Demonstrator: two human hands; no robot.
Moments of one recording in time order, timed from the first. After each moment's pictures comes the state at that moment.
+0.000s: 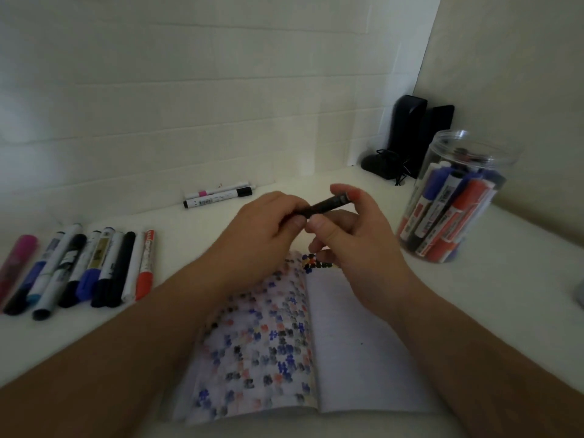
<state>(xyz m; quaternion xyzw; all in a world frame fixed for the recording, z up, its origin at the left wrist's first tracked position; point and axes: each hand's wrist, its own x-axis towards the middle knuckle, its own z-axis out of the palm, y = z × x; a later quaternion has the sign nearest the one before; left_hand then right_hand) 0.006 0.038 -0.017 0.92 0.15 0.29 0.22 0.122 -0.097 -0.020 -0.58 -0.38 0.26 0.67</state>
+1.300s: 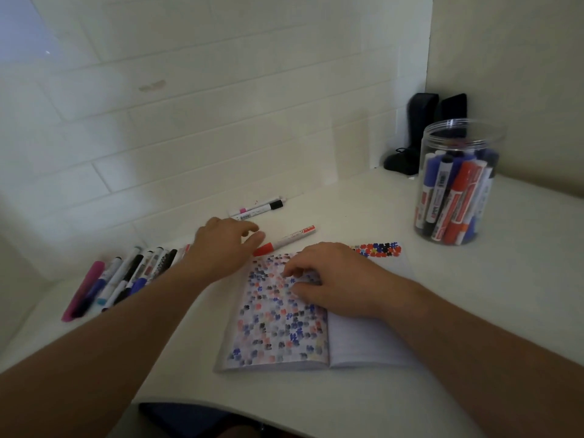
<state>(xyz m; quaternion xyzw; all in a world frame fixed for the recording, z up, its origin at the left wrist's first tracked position) -0.060 0.097 -0.023 0.92 0.38 0.11 -0.03 0.102 -0.110 -0.031 -0.66 -0.70 0.12 0.26</state>
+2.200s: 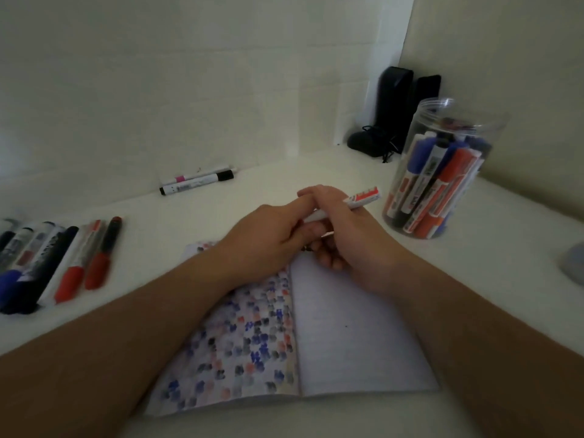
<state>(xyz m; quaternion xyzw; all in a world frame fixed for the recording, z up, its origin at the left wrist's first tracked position) 0.032 0.027 -0.040 0.95 0.07 0.20 0.24 0.143 -0.099 -0.029 -0.66 -0.35 0.33 0.58</state>
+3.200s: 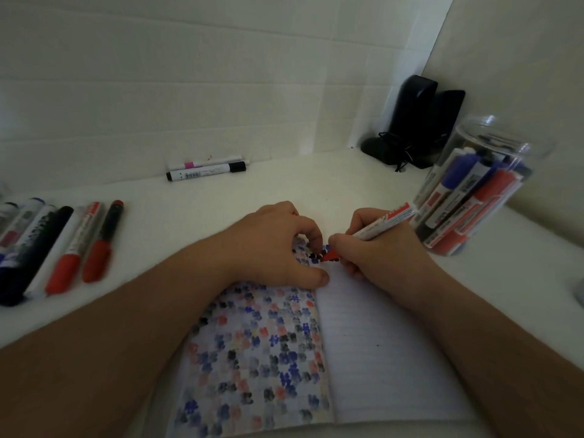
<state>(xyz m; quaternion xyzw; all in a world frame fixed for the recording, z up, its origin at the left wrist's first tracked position) 0.018 0.056 -0.043 0.96 0.13 0.04 0.23 0.148 -0.101 -0.037 -0.77 -0.40 0.16 0.48</state>
